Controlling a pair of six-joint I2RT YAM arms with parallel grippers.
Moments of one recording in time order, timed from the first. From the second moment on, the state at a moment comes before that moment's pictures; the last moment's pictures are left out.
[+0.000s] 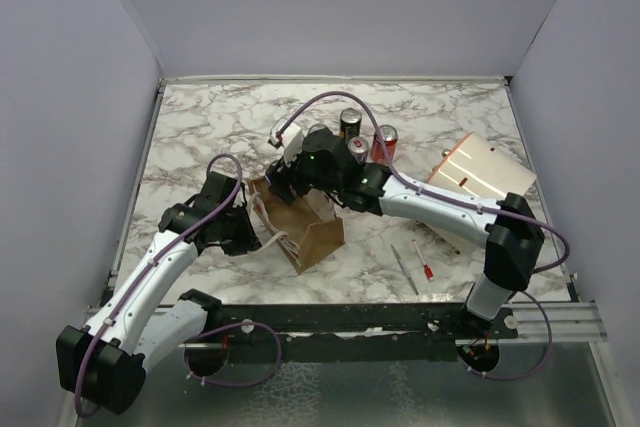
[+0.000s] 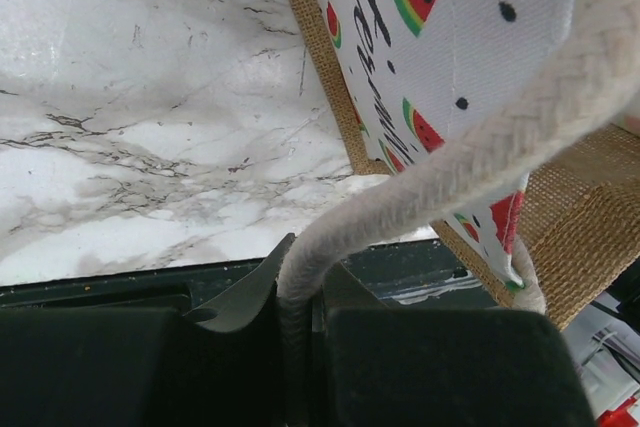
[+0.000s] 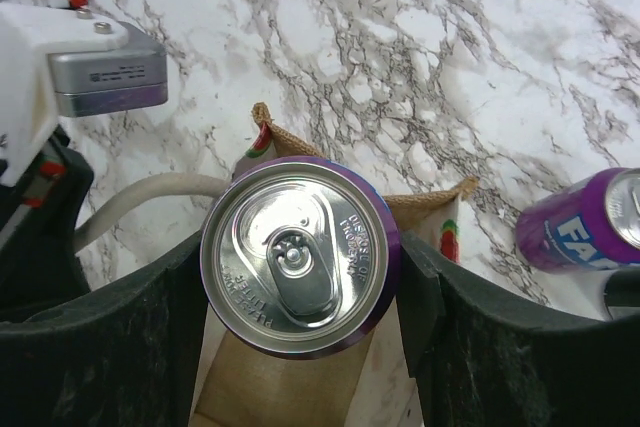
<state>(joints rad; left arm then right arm) -0.39 0.91 0.76 -0.97 0.19 -0.73 1.01 1.74 1.40 -0.08 0.00 -0.03</state>
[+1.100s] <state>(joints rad) -0.39 0.95 0.75 -0.92 0.21 -0.68 1.00 1.00 0.81 -0.50 0.41 0.25</state>
